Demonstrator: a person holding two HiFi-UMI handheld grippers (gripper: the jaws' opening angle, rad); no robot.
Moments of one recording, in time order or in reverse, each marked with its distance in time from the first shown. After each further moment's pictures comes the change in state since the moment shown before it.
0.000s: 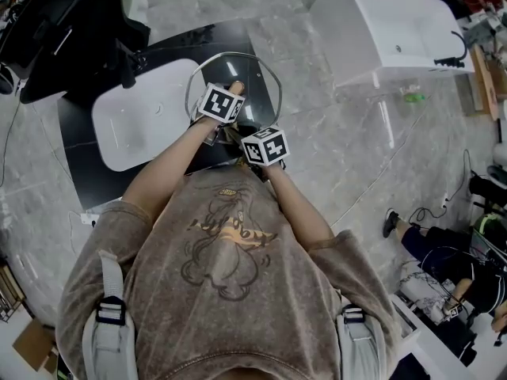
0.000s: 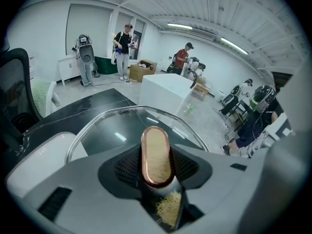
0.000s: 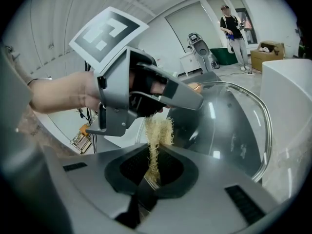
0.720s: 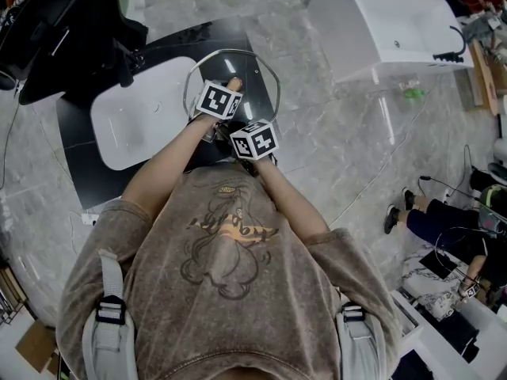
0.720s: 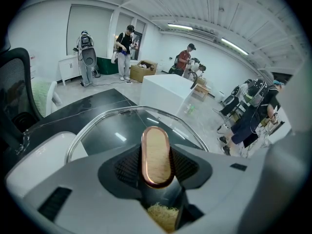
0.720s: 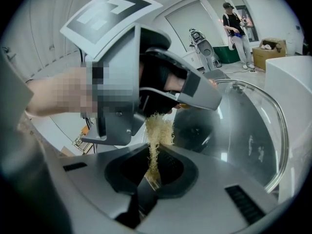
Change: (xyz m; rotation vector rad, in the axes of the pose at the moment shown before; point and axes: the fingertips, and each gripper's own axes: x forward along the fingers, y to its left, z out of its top) left arm -0.001 0.000 0.001 -0.008 -0.008 0.004; right arm 0.019 0.017 0.008 0.009 -0.001 0.030
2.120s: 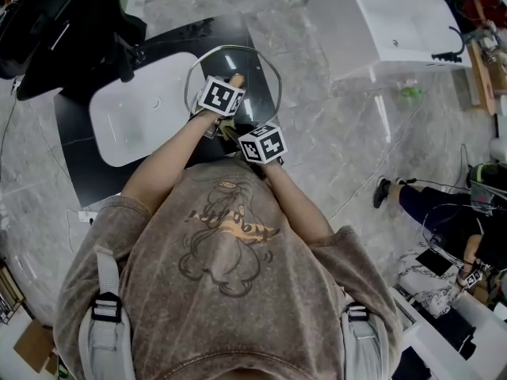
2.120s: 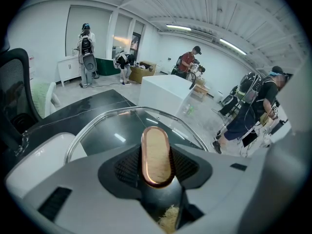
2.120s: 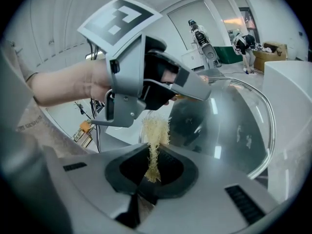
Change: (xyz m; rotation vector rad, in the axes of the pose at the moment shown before) left arm 0.001 0.000 0.001 0.013 -0.009 -0.011; right arm -0.015 -0.004 -0.021 -0.027 0.039 -0.027
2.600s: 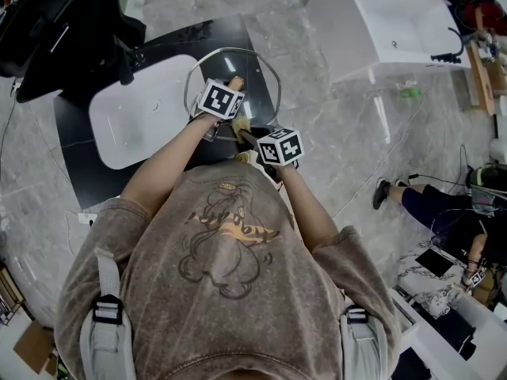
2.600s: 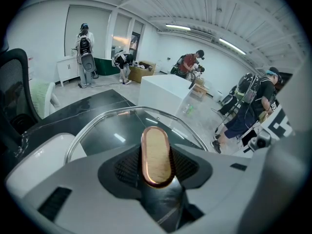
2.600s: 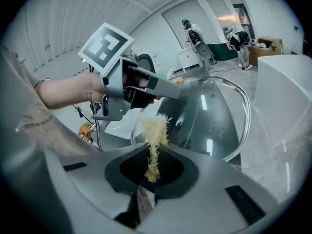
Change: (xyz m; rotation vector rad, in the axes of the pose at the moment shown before) left arm -0.001 -0.003 0.000 0.005 0.007 -0.004; right arm -0.035 -0.030 -0.015 0.051 0.007 -0.007
